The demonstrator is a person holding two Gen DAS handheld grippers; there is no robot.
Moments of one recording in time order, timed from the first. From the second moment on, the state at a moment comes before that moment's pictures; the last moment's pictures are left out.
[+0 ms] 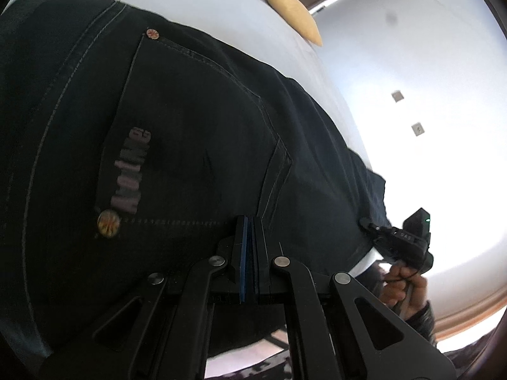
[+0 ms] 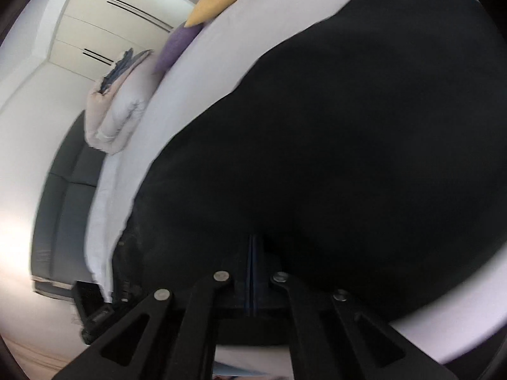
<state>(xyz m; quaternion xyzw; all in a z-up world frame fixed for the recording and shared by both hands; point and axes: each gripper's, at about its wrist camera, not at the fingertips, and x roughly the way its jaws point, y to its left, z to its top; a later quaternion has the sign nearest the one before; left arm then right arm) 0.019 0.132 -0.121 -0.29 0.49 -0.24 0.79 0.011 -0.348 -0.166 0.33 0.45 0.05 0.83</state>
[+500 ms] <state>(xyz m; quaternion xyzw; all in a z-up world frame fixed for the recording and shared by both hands) 0.053 0.036 -0.111 -0.22 0.52 -0.29 0.78 0.015 -0.284 -0.135 0.31 0.46 0.14 0.82</state>
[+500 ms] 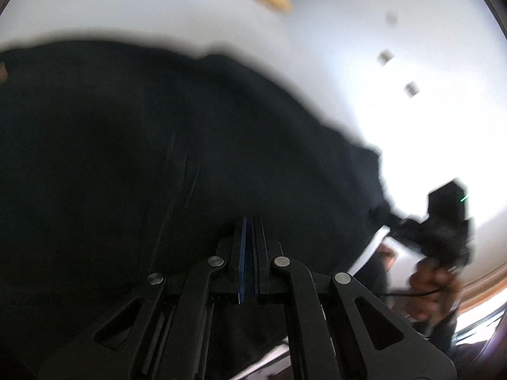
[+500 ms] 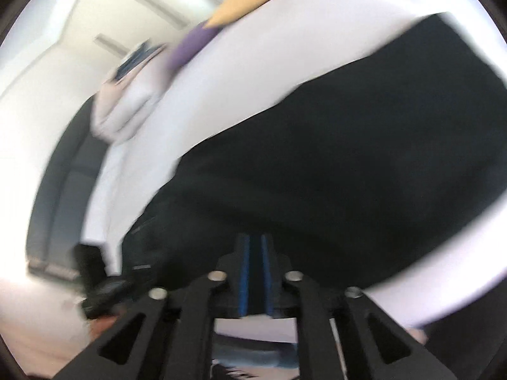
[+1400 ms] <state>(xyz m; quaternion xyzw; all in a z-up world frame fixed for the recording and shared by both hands) 0.104 -0.004 -0.086 -0.20 0.50 -0.30 0.79 0.096 -0.295 -0.149 0.40 0.46 0.20 0.77</state>
